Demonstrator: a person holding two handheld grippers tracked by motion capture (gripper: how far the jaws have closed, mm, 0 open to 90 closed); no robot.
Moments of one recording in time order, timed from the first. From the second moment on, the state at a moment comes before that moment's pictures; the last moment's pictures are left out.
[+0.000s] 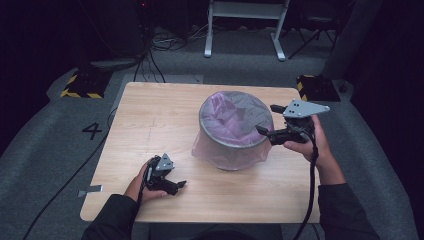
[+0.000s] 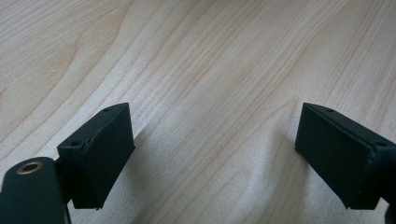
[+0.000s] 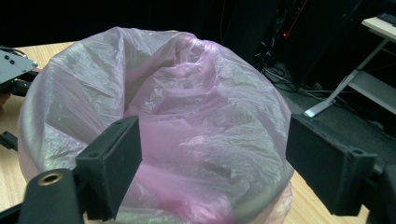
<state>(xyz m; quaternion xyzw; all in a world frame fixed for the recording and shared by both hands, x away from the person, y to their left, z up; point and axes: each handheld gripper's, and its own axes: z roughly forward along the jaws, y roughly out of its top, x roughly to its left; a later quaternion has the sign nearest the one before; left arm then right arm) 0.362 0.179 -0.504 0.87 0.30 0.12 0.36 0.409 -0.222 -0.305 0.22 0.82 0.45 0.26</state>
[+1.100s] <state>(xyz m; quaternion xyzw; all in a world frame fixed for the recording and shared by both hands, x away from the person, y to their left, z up) 0.362 0.177 -0.504 0.87 0.31 0.12 0.36 0.460 -0.181 -0.298 0.22 0.85 0.40 0.25</state>
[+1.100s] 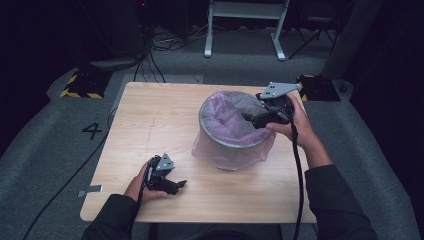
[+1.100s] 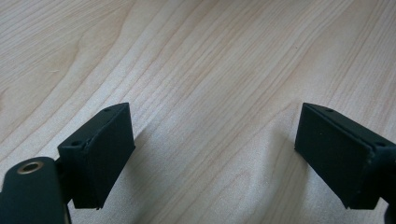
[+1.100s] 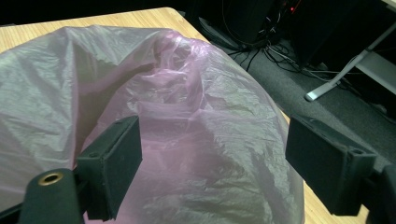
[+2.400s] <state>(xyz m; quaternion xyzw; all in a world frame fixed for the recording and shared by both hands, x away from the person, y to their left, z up) 0.363 0.178 -0.504 0.87 0.31 0.12 0.36 0.477 -0.147 -0.321 0.17 0.92 0.28 0.21</state>
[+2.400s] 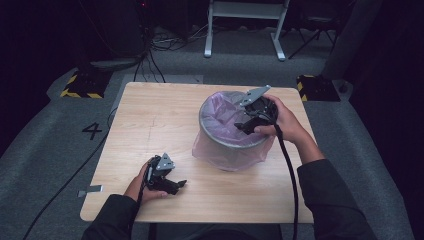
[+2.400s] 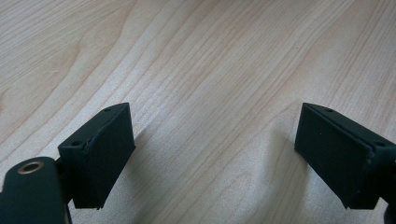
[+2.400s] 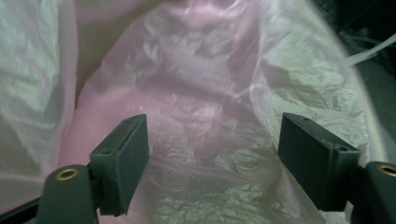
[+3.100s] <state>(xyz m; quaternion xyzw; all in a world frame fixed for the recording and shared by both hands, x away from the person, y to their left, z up) 0.361 0.178 -0.504 0.87 0.32 0.13 0.36 0.488 -0.139 -0.335 0.16 0.96 0.15 0.18</state>
